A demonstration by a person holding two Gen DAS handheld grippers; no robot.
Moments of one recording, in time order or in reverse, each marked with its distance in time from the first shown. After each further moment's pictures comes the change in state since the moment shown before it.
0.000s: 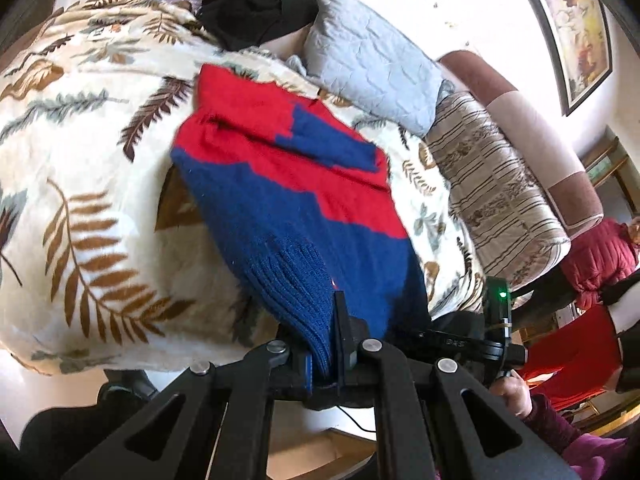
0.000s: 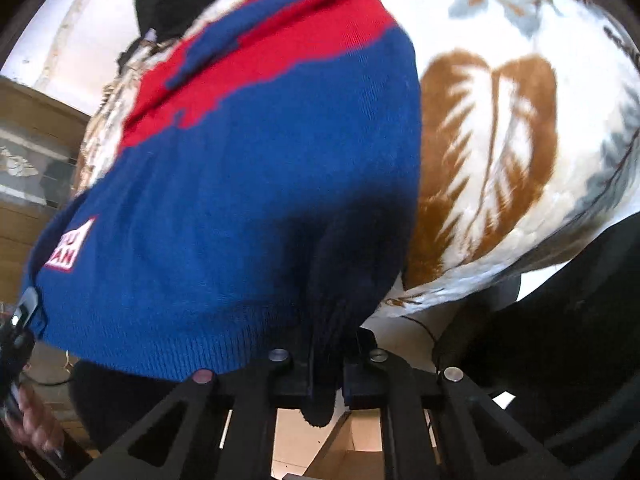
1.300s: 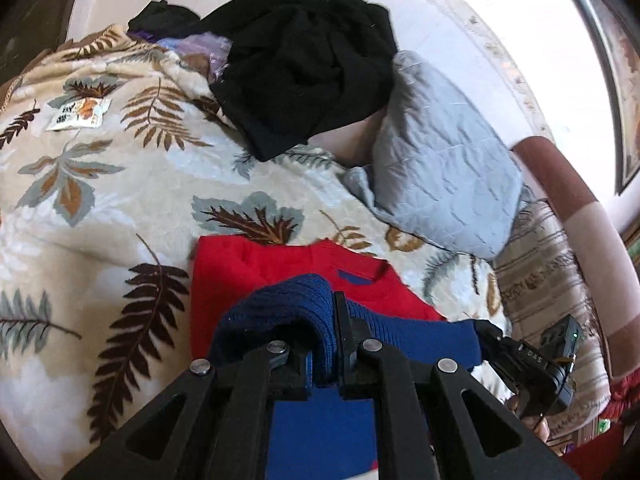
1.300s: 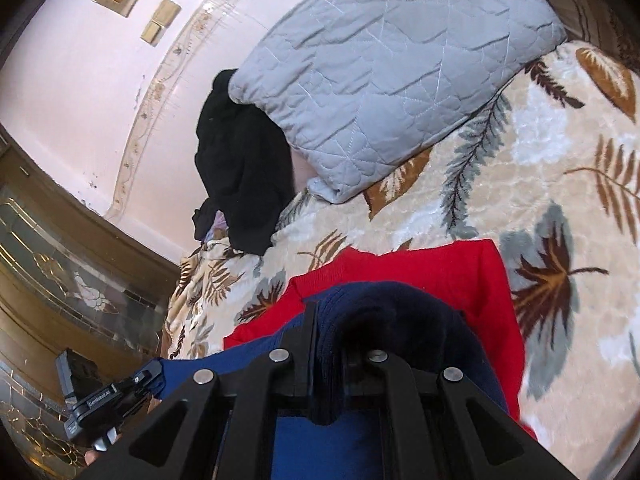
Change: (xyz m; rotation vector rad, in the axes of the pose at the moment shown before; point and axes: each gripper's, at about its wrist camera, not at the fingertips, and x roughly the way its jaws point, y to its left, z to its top) left arm 0.126 0.059 0.272 -0.134 -0.166 0.155; right arm -0.003 0.052 0.320 0.050 -0.429 0.342
